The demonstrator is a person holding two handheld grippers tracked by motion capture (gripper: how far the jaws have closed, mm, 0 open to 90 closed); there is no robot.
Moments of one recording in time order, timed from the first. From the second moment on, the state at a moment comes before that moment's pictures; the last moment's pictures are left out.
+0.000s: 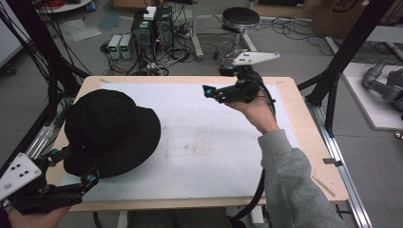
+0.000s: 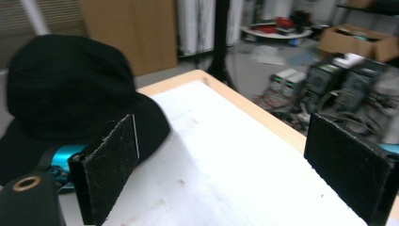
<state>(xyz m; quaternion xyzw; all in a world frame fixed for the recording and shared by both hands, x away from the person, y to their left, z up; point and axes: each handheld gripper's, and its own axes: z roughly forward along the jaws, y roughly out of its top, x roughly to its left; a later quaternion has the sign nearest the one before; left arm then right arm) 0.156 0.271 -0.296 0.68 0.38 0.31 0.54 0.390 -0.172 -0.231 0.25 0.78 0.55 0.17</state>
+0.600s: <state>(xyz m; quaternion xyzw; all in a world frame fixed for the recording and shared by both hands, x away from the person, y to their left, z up) 0.180 0.278 -0.285 0.67 0.38 0.32 0.55 0.333 -0.293 -0.289 0.37 0.71 0.54 0.26</state>
